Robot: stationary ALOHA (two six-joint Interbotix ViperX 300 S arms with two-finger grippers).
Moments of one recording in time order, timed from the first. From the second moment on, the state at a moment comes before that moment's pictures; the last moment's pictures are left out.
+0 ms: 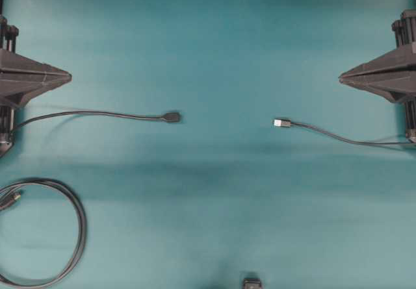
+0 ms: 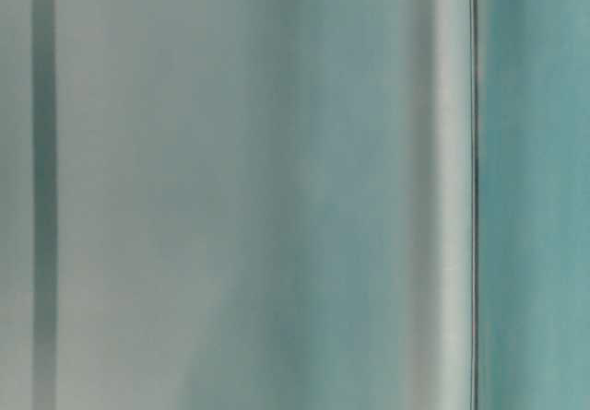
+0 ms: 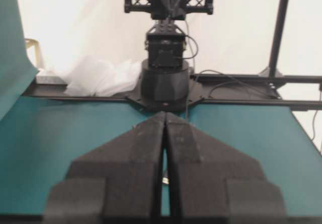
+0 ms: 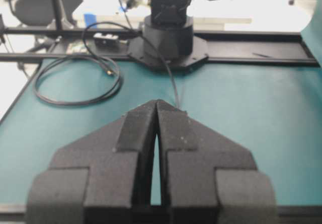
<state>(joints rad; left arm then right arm) 0.00 -0.97 1.18 0.00 -0.29 0.01 0.00 -0.97 1.19 0.00 -0.29 0.00</state>
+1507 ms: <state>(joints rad) -0.01 -0.50 1.08 -0.01 0.11 0.02 0.06 -0.57 1.08 -0.01 0.30 0.14</state>
